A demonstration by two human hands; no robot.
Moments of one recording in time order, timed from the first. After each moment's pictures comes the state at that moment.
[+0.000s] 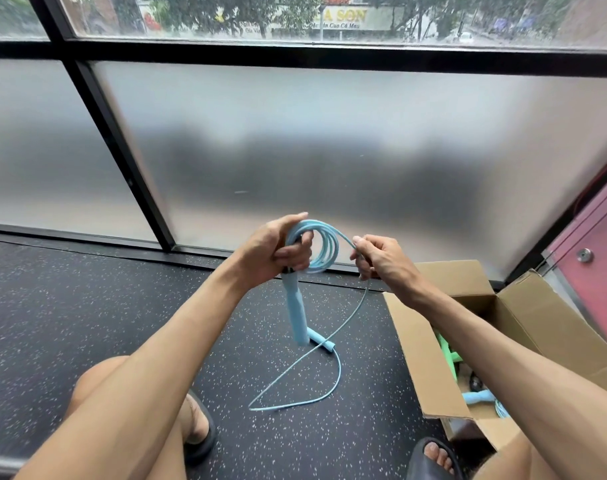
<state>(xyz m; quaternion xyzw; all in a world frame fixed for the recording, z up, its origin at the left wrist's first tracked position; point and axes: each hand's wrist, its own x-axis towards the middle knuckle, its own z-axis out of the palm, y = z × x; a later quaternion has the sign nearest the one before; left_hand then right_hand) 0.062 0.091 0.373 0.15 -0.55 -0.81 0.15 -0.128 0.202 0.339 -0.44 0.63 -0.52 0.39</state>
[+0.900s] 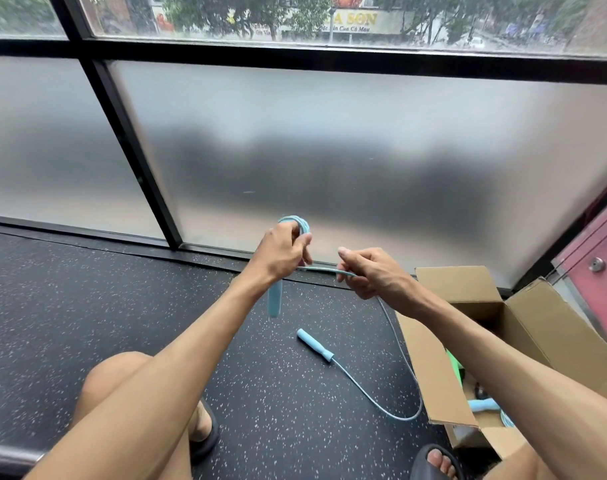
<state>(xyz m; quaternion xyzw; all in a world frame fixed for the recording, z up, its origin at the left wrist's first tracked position) 0.059 0.078 0.348 0.37 -0.80 -0.39 0.27 -0.100 0.207 0.351 -0.48 0.56 -0.45 0.50</state>
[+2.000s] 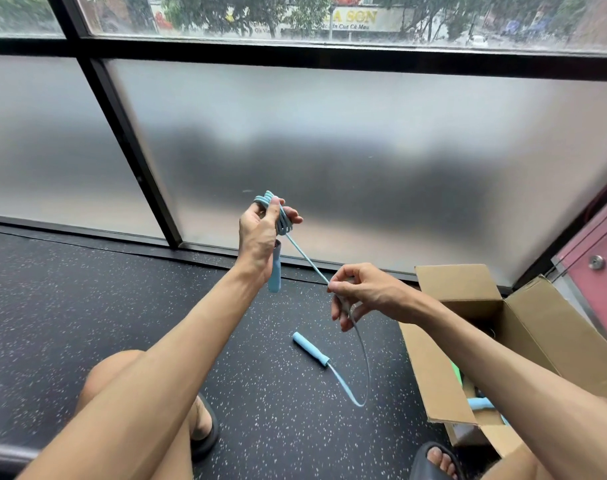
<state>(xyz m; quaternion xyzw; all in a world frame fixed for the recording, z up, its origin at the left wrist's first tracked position) 0.058 0.072 0.357 0.31 -0.46 -0.64 0.53 -0.098 0.215 0.343 -0.48 0.59 -0.33 0.56</state>
